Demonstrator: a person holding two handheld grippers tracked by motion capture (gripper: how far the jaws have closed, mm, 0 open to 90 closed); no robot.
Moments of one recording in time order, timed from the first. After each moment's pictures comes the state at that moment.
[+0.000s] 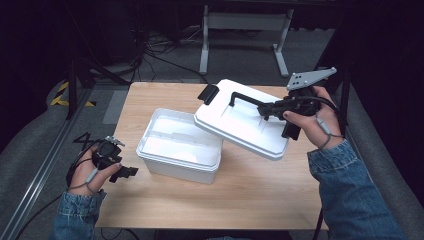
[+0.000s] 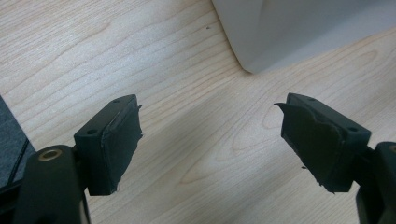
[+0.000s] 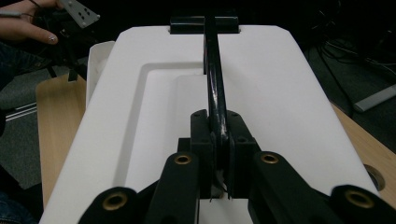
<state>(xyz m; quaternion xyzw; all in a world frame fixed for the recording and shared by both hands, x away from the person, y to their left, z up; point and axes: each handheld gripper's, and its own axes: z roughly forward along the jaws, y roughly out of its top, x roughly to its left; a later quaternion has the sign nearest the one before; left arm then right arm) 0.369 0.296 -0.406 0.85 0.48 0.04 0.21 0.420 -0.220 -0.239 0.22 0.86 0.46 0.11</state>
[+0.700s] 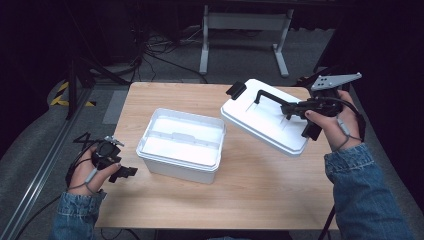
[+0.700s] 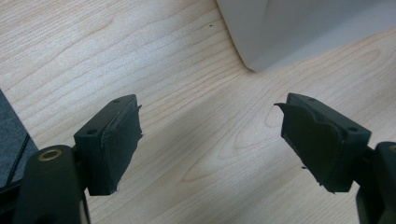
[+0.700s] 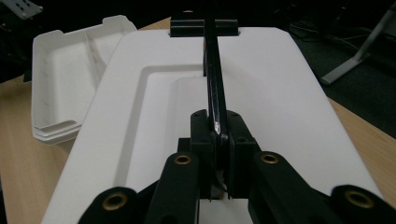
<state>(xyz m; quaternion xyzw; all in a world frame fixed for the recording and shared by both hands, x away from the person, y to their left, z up) 0.369 0.298 -0.407 0.85 0.48 0.04 0.21 0.432 -0.278 -0.259 0.29 0.84 0.45 0.14</state>
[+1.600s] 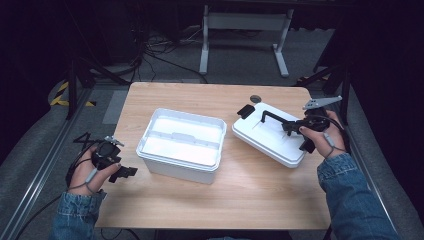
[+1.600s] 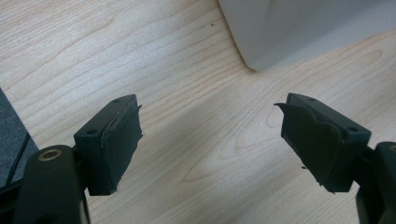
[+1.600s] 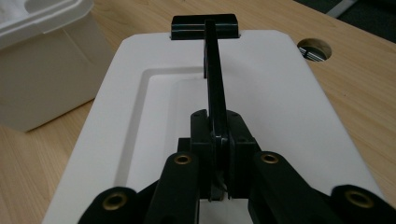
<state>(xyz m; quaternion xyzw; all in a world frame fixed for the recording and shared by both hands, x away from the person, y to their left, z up) 0.369 0.298 -0.408 0.85 0.48 0.04 0.21 0.459 -0.306 -0.358 0.35 0.84 0.39 0.11</state>
